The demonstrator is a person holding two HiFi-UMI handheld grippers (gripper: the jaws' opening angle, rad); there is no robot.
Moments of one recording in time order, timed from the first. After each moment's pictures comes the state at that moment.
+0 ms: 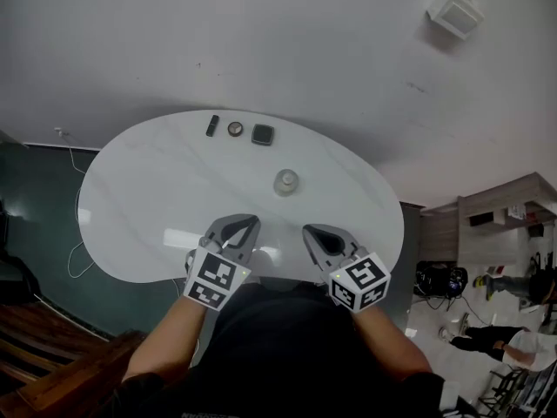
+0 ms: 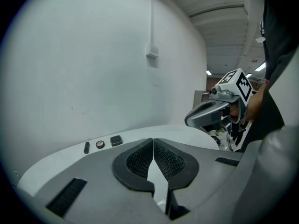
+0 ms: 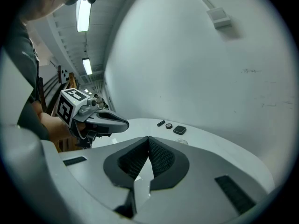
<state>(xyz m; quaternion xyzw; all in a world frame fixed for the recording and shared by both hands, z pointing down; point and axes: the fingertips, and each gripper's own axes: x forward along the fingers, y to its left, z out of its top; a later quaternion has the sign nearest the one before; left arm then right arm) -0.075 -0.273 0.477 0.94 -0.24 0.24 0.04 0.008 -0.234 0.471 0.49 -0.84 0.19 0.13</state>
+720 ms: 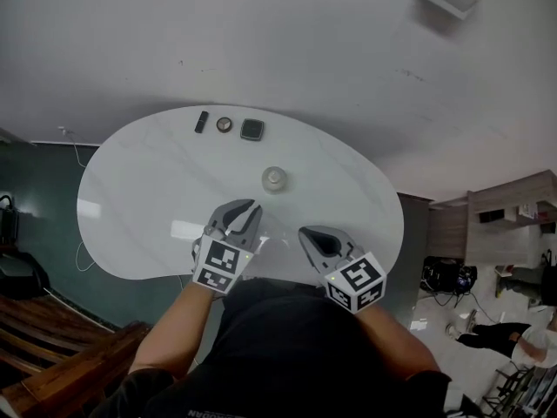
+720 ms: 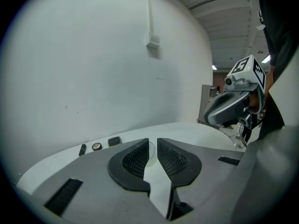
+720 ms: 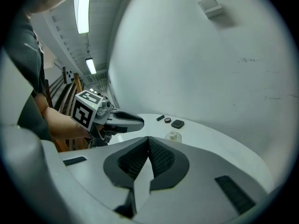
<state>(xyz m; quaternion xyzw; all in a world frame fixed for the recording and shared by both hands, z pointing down) -0.022 -0.304 0.519 0.93 -0.27 0.26 0.02 0.047 -0.230 0.497 0.45 -0.86 0.20 0.14</state>
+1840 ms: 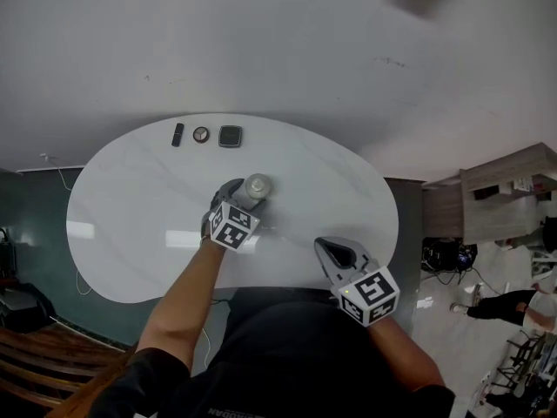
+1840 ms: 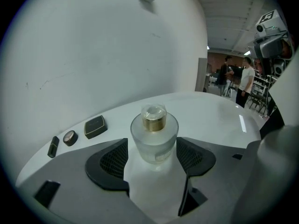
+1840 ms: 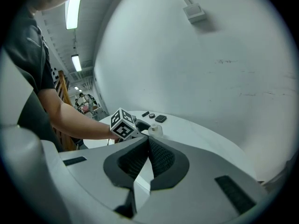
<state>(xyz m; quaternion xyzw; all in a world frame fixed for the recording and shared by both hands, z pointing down) 0.028 -0.378 0.665 0.90 -0.20 0.38 0.02 0.098 -0.212 0.508 0.52 -0.81 0.22 0.16</state>
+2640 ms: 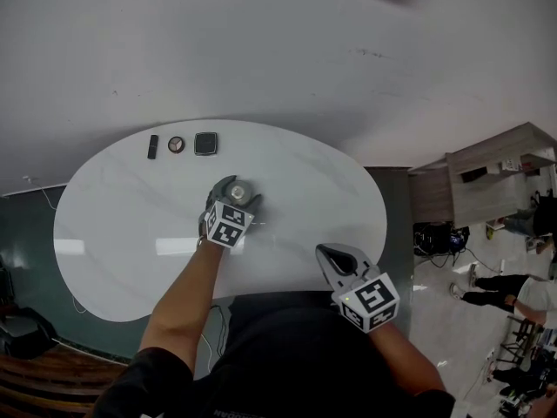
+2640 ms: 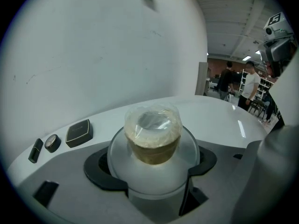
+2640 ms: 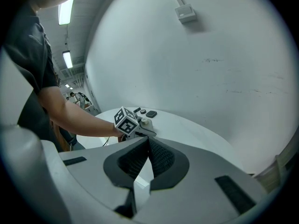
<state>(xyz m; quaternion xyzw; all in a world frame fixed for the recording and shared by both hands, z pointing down) 0.072 -0.396 0.686 0.91 -0.19 0.35 0.04 0.128 -0.196 0.519 0.56 -0.77 0.24 0.18</state>
